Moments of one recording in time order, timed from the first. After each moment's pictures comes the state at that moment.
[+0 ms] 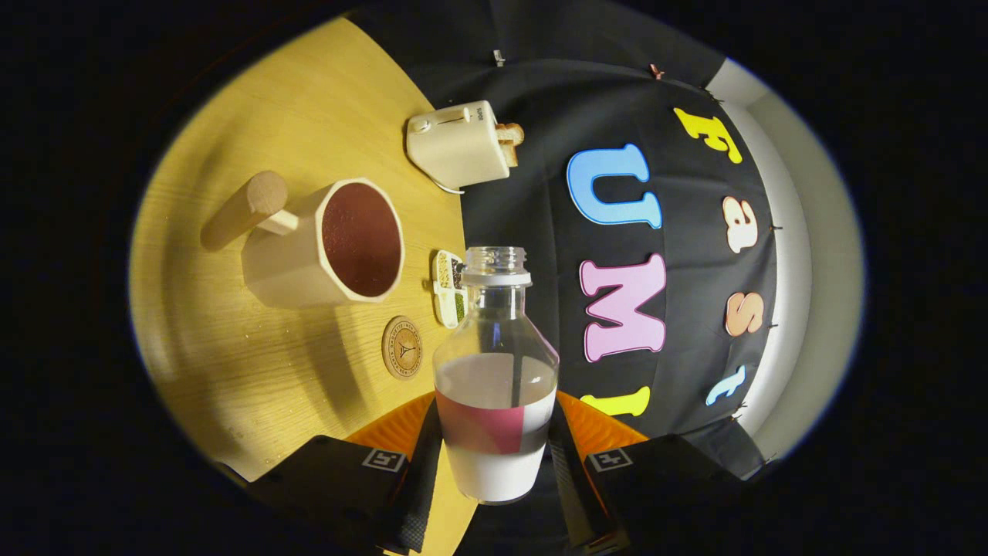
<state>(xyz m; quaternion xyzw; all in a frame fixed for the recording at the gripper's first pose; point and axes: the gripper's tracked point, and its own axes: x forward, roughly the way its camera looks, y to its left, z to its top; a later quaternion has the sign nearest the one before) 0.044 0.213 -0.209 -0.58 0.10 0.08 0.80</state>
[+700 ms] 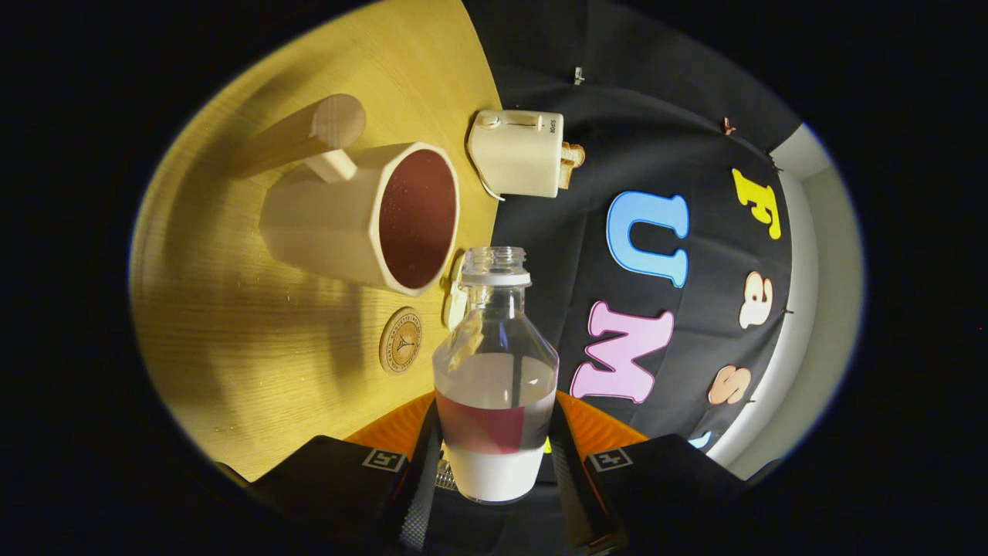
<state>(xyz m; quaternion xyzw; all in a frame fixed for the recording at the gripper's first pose) 0.054 0.228 -0.222 -0.68 0.07 0.12 0.72</state>
